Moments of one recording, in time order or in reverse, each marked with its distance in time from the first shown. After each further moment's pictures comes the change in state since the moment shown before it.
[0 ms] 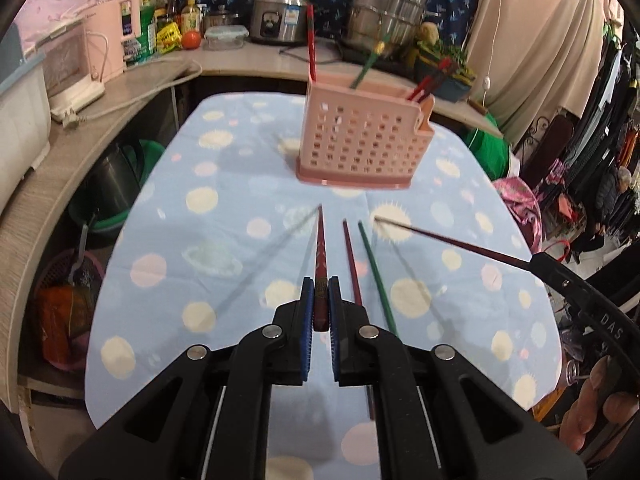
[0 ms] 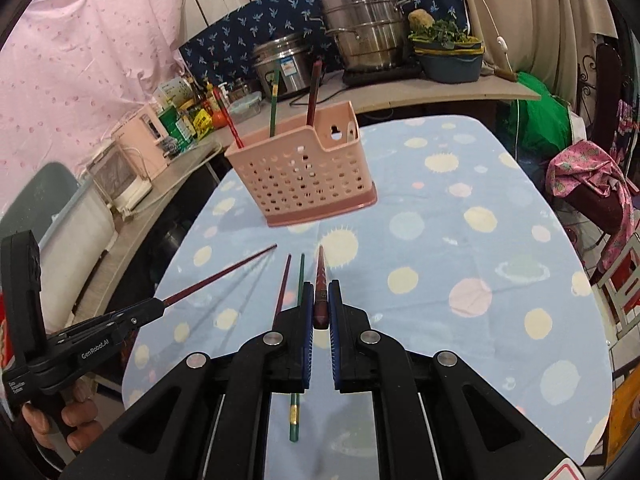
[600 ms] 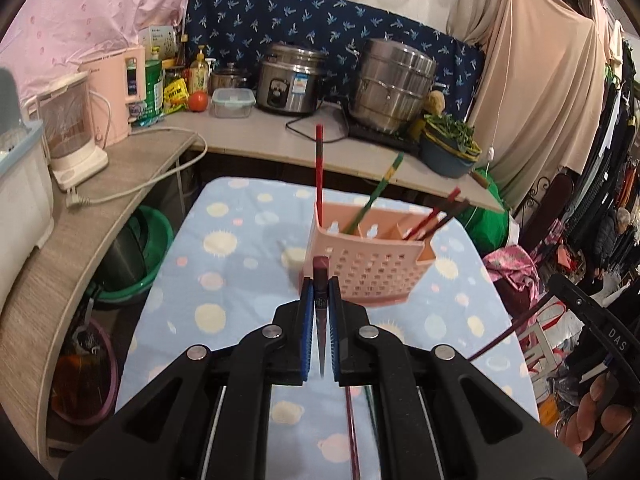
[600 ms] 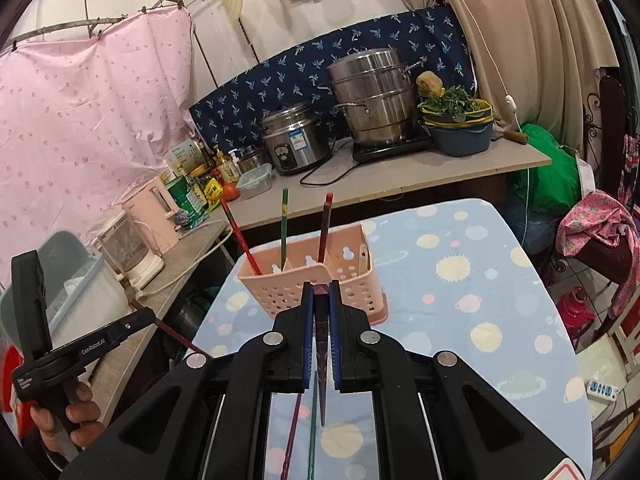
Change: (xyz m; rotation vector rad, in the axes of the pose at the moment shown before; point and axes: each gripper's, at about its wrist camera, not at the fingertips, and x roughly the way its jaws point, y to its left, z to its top) left arm -0.021 0.006 0.110 -0.037 -0.188 -0.004; right arm -0.012 0.004 0.101 0.012 -0.197 0.057
